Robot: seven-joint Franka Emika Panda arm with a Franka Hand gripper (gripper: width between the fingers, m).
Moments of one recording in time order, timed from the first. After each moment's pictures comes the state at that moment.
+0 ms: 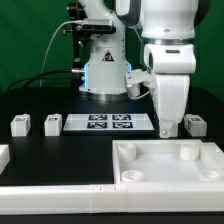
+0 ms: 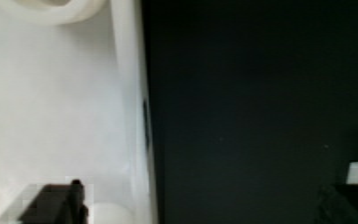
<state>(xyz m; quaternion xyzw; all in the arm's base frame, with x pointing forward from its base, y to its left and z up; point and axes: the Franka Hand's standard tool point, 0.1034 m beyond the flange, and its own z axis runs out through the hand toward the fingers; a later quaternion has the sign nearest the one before) 0.474 0.076 0.052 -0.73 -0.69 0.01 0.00</state>
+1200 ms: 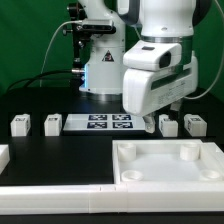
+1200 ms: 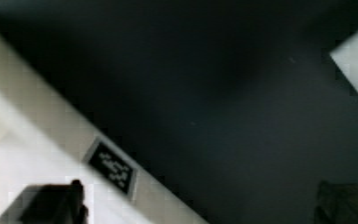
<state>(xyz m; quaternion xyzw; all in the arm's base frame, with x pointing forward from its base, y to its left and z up) 0.463 0.090 0.047 -0.95 -0.32 0.01 0.02</state>
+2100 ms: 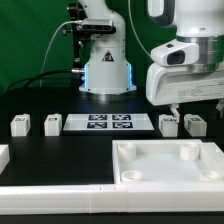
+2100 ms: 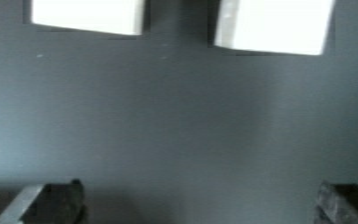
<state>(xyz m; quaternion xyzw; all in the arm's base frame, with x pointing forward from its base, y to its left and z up) 0.442 0.165 0.046 -1.00 -0.06 0.02 0.03</state>
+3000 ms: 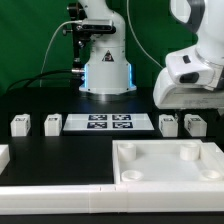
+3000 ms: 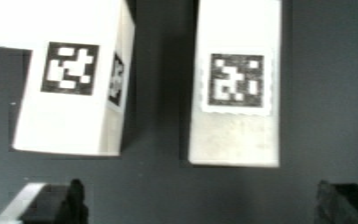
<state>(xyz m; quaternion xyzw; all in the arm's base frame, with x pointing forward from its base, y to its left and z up) 0.417 0.173 0.033 -0.97 -0.02 0.23 -0.01</state>
